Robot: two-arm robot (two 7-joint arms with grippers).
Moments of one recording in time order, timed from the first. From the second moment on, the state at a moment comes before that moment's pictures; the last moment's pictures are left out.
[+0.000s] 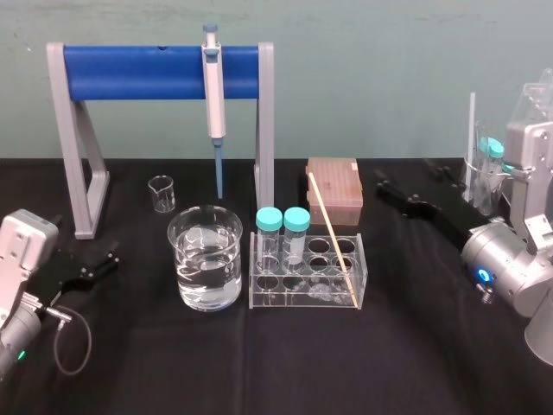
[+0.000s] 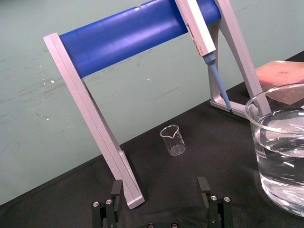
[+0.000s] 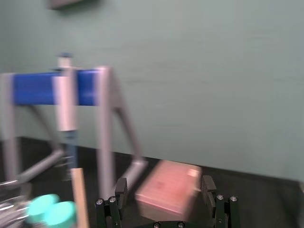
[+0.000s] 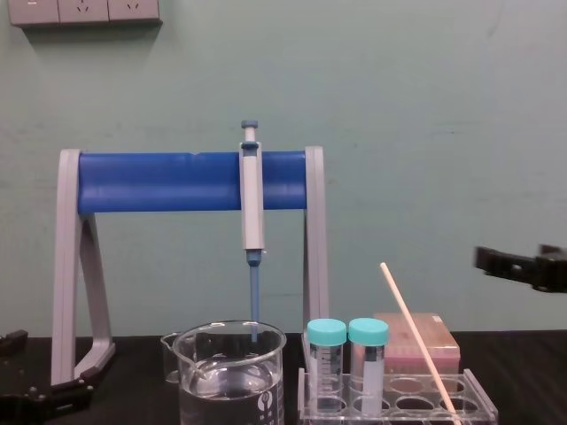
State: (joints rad) left arm -0.20 0.60 0.45 -1.41 -0.25 -0.12 0.03; right arm 0.27 0.44 -0.29 -1.46 0.54 0.05 0.16
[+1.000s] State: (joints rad) left arm -0.20 0.60 0.45 -1.41 -0.25 -0.12 0.03; right arm 0.25 0.39 -0.25 -1.46 0.51 0.12 0.02
